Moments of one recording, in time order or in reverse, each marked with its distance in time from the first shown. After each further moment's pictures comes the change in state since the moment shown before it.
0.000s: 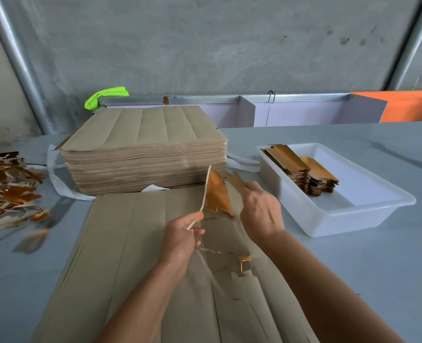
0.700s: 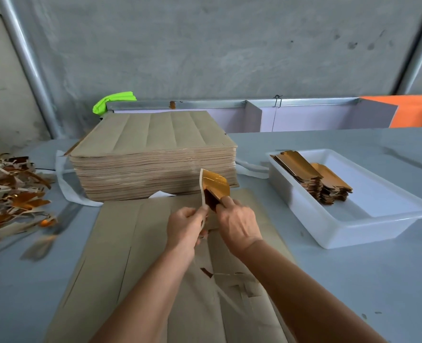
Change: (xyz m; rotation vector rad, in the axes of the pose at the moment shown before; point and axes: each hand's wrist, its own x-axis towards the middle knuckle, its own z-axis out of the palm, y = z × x) left_hand 0.020 0.032 -0.001 -0.045 0.095 -0.053; right_hand 0.015 -0.039 0.043 -0.112 0.021 -0.315
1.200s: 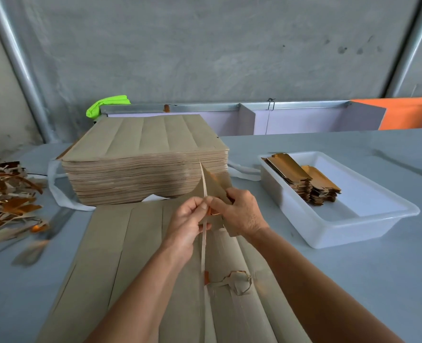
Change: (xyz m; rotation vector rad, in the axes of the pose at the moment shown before) left_hand -0.012 0.009 0.003 -0.192 -0.397 0.172; right_hand 0.006 0.022 -0.034 1.023 0.001 0.456
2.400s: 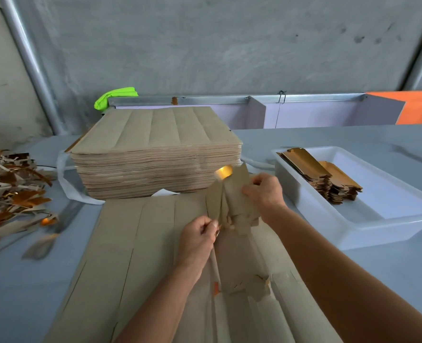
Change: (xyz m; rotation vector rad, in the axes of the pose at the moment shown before) left_hand 0.011 -0.060 -0.014 0.233 0.194 0.015; right_hand 0.047 0.015 -0.005 -0.075 0.220 0.270
